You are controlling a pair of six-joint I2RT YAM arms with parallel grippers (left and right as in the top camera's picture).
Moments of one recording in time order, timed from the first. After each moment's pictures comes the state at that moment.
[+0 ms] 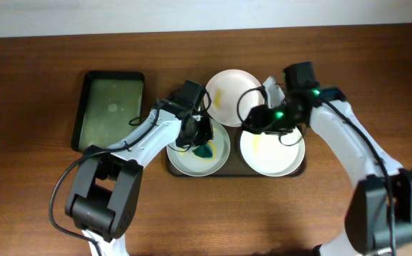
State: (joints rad) left arm -0.47 1.96 1.33 -0.66 0.24 -0.58; right arm 0.17 1.74 1.30 -0.85 -0.55 0.14
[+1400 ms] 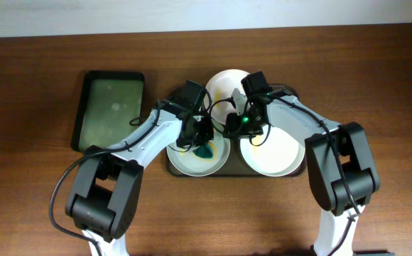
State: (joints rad) left arm -0.48 1.96 1.33 -0.66 0.24 -0.58; right arm 0.32 2.06 1.35 -0.64 -0.45 0.19
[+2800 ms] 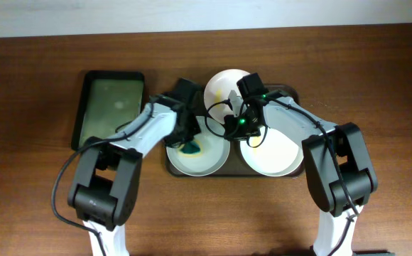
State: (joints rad) left arm -0.40 2.04 1.38 -0.75 0.07 -0.74; right arm 0.34 2.06 1.35 -0.64 -0.44 0.20
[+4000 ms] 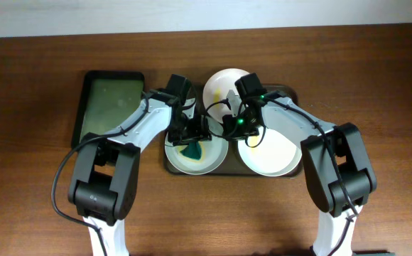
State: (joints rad) left arm -0.37 2.07 1.41 -0.77 0.41 -0.36; right arm 0.35 2.06 1.35 -0.63 -0.43 0.20
